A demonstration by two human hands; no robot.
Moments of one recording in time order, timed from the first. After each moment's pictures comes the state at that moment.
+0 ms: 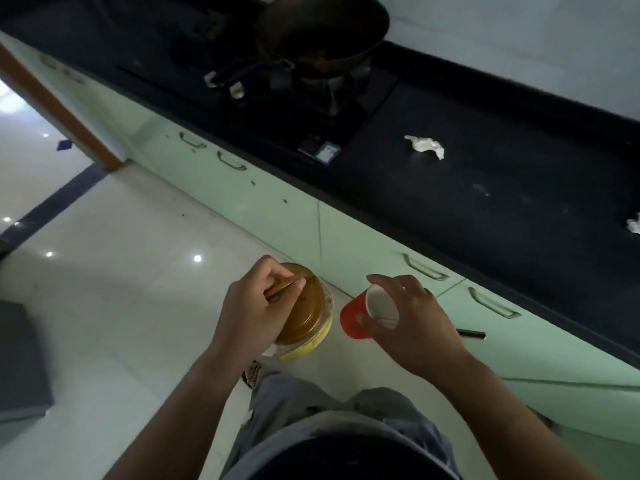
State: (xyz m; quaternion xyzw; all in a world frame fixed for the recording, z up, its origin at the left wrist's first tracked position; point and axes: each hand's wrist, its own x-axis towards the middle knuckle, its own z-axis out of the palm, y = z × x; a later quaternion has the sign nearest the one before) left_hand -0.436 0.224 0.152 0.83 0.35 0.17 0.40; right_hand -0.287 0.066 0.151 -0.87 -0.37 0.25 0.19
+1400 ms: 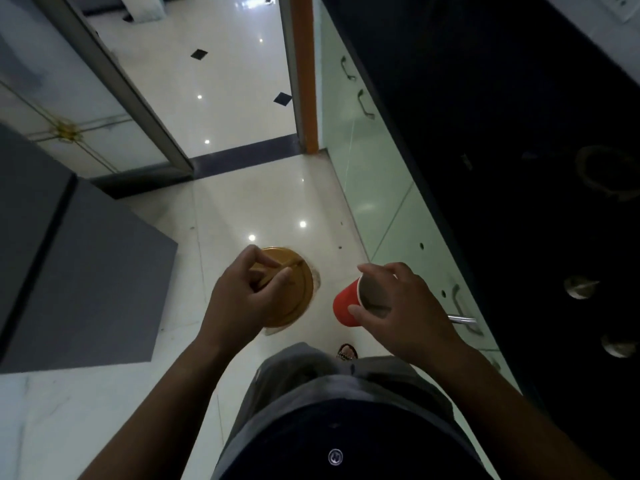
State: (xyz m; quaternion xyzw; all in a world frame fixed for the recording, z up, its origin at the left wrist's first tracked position) left_hand -0.619 0.843 0.141 0.59 0.64 0.29 0.40; right_hand -0.400 0.822 0.126 -0.66 -0.66 0.33 0.11
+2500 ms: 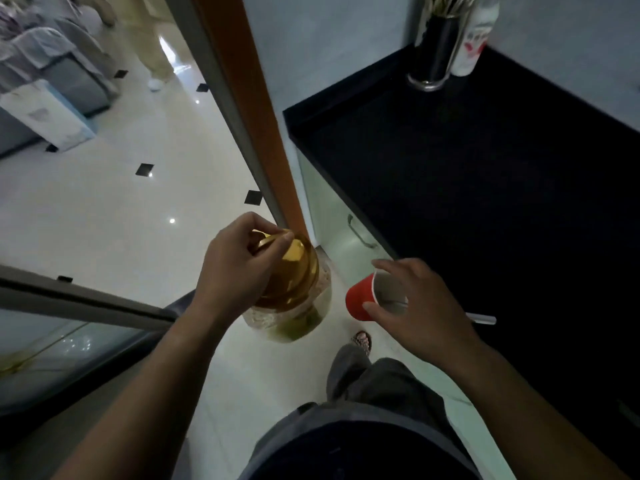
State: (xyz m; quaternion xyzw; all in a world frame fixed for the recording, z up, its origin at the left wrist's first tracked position) left_hand -0.618 1.474 0.185 0.71 0.56 0.25 0.35; right_hand -0.425 1.359 0.144 -0.76 -0.54 0.31 0.20
